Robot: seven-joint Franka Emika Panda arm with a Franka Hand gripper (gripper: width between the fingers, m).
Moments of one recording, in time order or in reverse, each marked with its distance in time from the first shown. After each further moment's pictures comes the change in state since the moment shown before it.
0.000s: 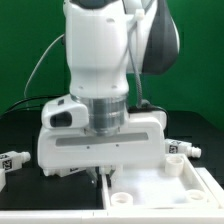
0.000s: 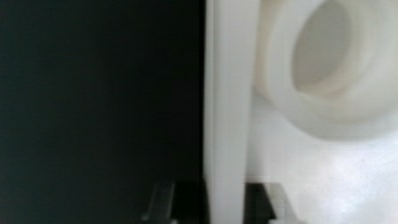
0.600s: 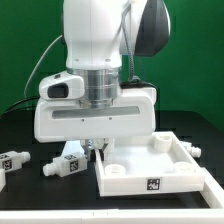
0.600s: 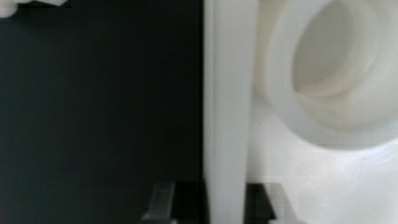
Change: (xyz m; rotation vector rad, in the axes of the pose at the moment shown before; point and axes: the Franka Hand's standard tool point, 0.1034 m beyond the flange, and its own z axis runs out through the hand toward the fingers) arm -0.041 0.018 -0.035 -0.020 0.051 -0.045
